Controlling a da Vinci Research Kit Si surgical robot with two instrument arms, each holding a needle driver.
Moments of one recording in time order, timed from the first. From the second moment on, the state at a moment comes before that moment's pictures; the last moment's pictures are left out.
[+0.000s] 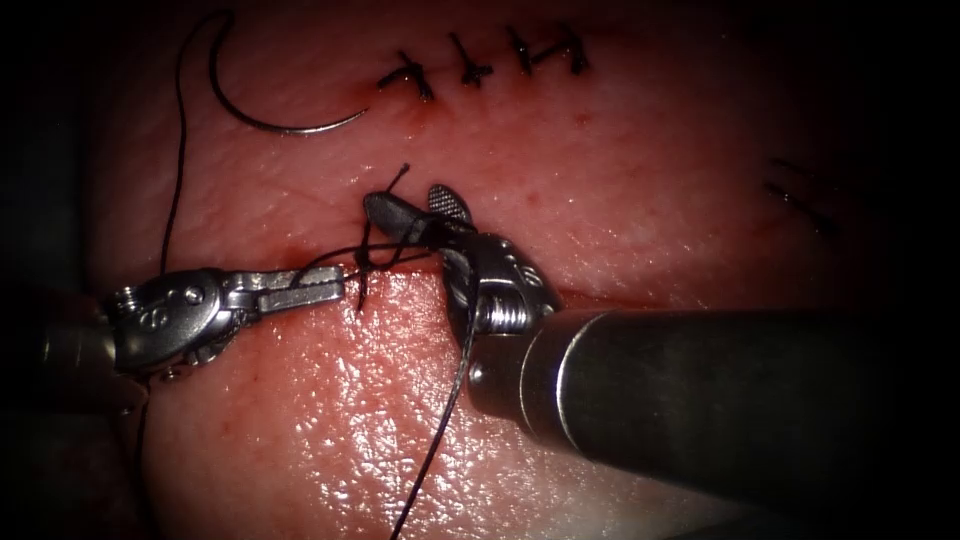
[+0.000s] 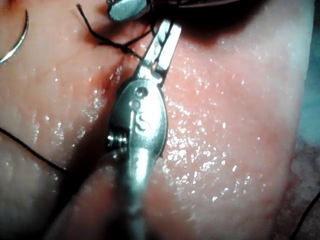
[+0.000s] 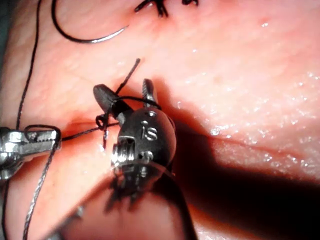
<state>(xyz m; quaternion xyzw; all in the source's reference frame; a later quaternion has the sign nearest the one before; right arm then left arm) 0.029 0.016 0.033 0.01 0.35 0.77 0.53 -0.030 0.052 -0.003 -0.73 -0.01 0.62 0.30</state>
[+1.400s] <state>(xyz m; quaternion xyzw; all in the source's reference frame) 0.032 0.018 0.039 0.02 0.33 0.79 0.52 -0.030 0.052 -0.002 -0.73 -0.01 0.63 0.27</state>
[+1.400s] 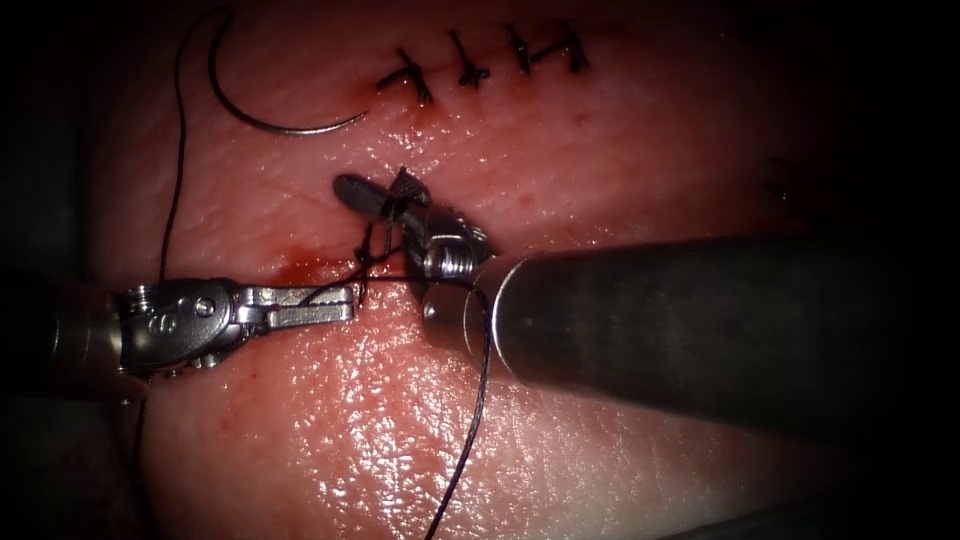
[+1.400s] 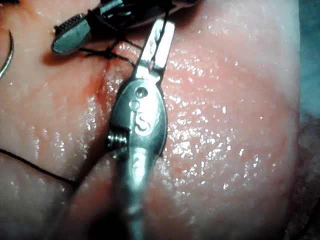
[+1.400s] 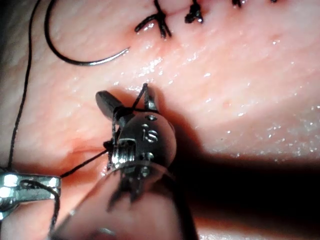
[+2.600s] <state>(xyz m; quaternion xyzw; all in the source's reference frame) 0.031 0.017 0.034 -0.02 0.40 0.72 0.56 -0.026 0.056 0.001 -0.67 -0.03 0.66 0.34</state>
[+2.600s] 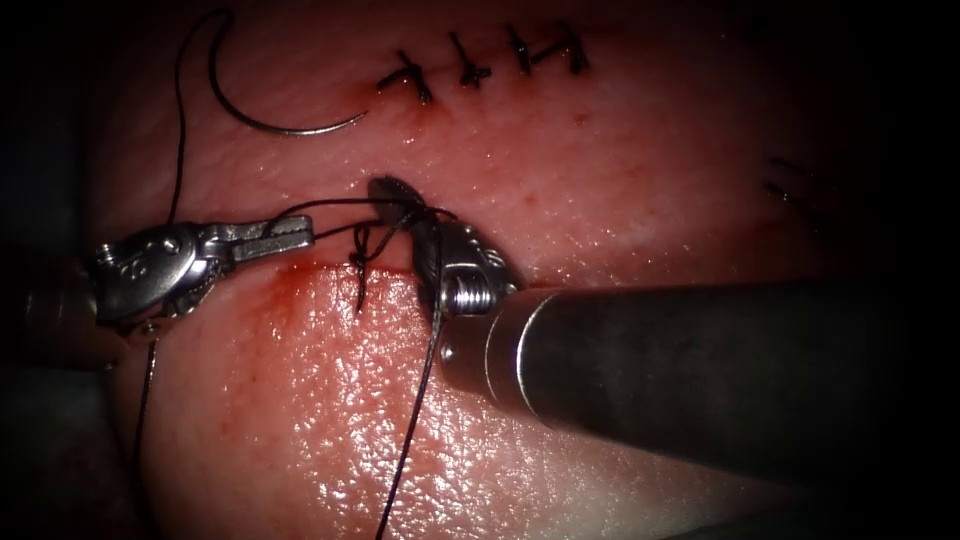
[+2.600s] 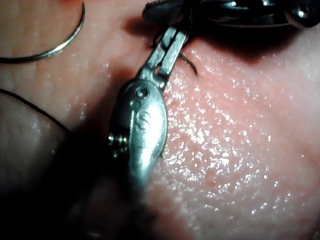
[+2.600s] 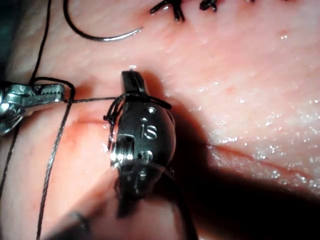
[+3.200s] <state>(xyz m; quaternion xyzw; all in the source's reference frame) 0.030 0.014 0.031 0.01 0.44 0.68 0.59 -0.026 0.063 0.003 -0.63 -0.04 0.69 0.34</state>
